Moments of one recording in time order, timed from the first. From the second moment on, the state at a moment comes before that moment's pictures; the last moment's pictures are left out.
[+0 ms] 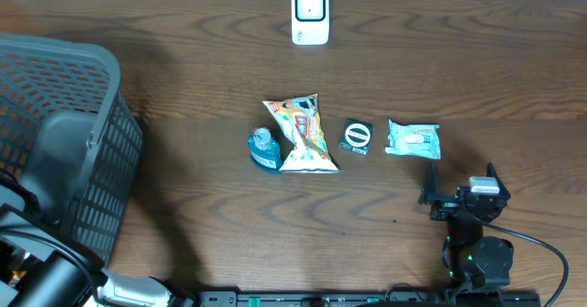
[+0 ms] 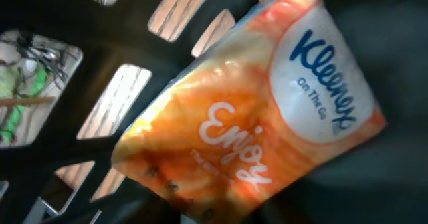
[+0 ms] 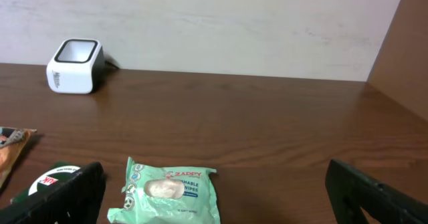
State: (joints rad) left arm 0.98 1.76 1.02 -0.82 -0.49 -1.03; right arm 0.05 0.01 0.01 -0.06 0.13 -0.06
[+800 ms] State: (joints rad) left arm 0.72 1.56 1.06 -0.83 -0.34 -0.98; right arm 0.05 0.01 0.01 -0.06 0.13 -0.06
